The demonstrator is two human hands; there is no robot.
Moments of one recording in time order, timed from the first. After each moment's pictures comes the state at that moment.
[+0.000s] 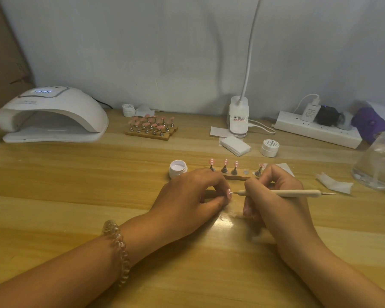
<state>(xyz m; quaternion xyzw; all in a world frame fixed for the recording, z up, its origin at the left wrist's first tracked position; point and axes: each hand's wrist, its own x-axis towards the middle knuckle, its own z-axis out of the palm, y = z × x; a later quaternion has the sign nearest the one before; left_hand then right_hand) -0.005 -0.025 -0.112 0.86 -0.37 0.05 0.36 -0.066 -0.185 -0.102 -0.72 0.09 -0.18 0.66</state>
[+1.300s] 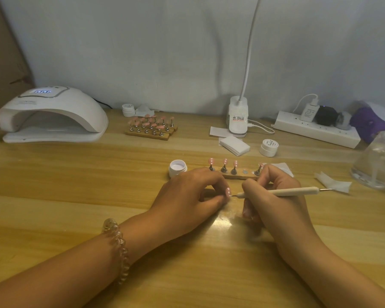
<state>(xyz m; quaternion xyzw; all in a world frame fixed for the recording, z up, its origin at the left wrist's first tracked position) -0.004 -0.024 -0.112 0.85 -0.36 0.04 0.37 -0.067 -0.184 -0.101 -0.73 0.09 -0.17 0.65</state>
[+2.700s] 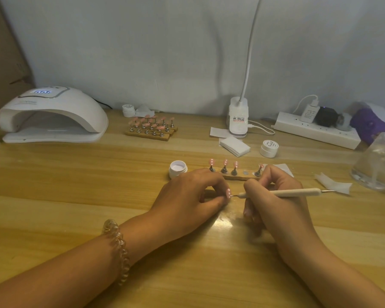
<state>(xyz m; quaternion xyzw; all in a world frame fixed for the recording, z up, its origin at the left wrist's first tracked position) -0.004 -0.024 -0.113 0.86 -0.37 0.04 0.37 -0.068 -0.183 -0.100 -0.72 0.10 -0.18 0.66</state>
